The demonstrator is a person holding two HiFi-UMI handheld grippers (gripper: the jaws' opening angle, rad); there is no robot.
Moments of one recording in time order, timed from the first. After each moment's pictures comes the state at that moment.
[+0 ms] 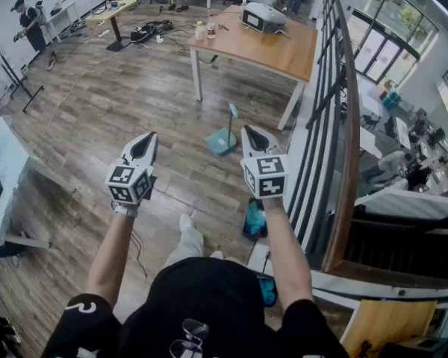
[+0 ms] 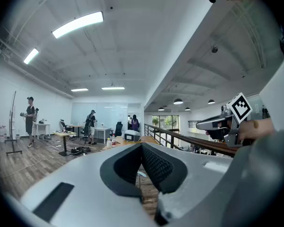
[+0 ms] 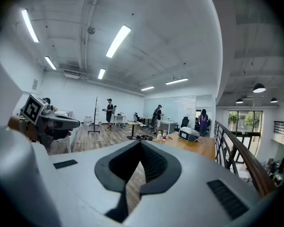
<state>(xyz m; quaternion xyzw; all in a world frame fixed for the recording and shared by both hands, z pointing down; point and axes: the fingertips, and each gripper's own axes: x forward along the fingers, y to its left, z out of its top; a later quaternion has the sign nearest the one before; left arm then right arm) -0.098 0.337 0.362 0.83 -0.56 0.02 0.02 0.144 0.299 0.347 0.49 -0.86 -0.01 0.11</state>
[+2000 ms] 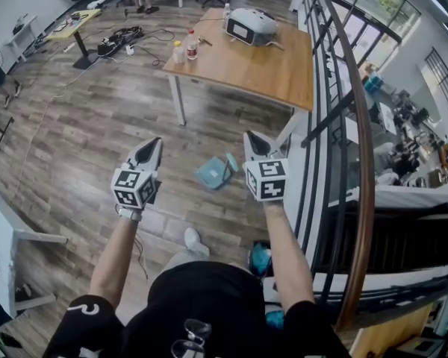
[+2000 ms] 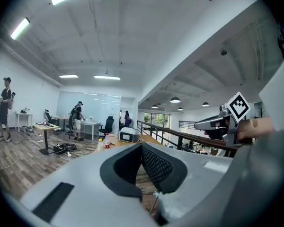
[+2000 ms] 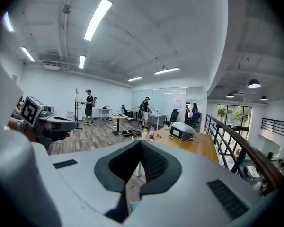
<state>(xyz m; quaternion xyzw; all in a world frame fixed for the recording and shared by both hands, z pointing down) -0.150 -0.096 0.381 0.87 -0.49 0.02 0.06 0.093 -0.105 0.360 0.55 -0.82 0.03 0.14</state>
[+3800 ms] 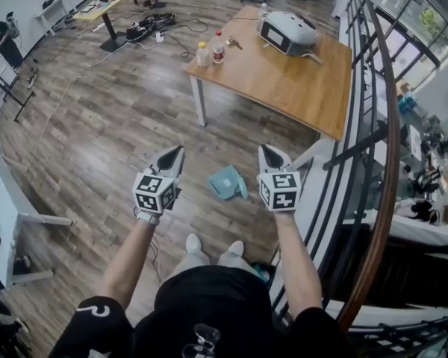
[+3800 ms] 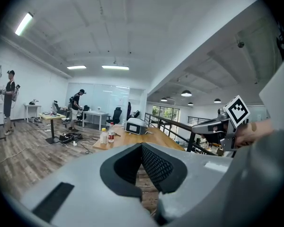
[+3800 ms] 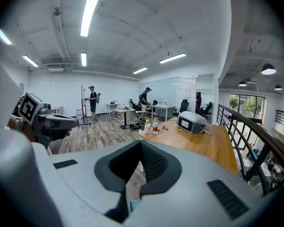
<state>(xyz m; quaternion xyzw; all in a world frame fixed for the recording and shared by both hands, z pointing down) -0.099 -0.226 0.442 0.84 -0.53 0.05 0.11 0.128 -0.264 0.435 0.50 -0.85 0.07 0.17</state>
